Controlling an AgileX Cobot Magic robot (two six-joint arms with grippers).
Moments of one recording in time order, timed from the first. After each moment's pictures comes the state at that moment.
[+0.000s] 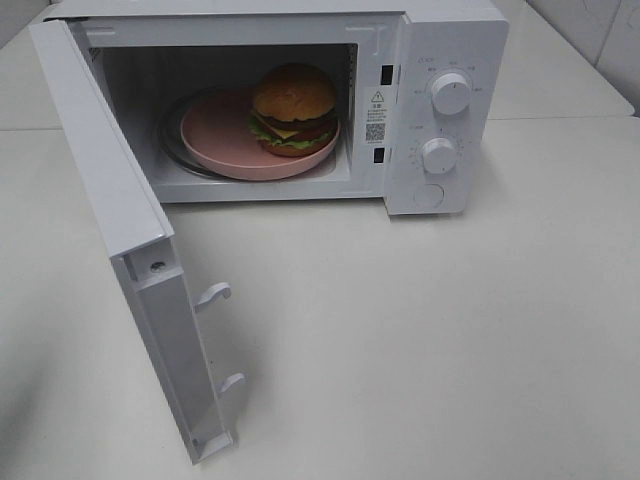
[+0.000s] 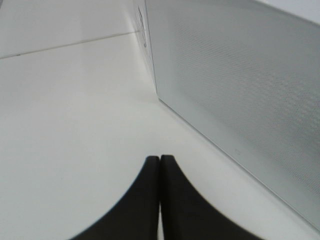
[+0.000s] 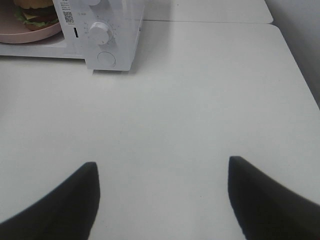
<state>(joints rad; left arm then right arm) 0.04 0.65 -0.45 -0.41 0.49 0.56 0.17 0.00 -0.50 -0.10 1.01 0.00</state>
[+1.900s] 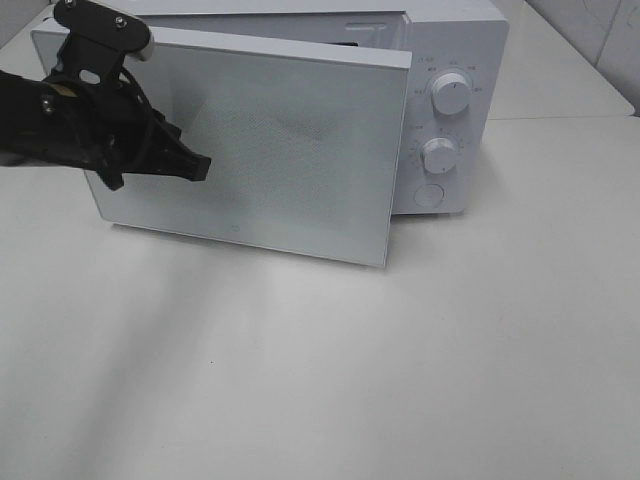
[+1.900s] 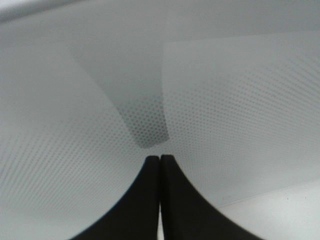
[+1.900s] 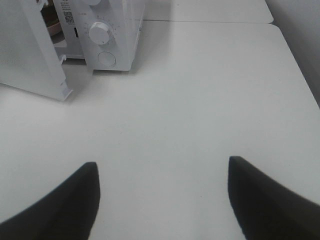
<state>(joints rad) -0.48 1.69 -0.89 -0.56 -0.17 0.68 0.17 0.00 -0.50 -0.10 1.01 0.00</state>
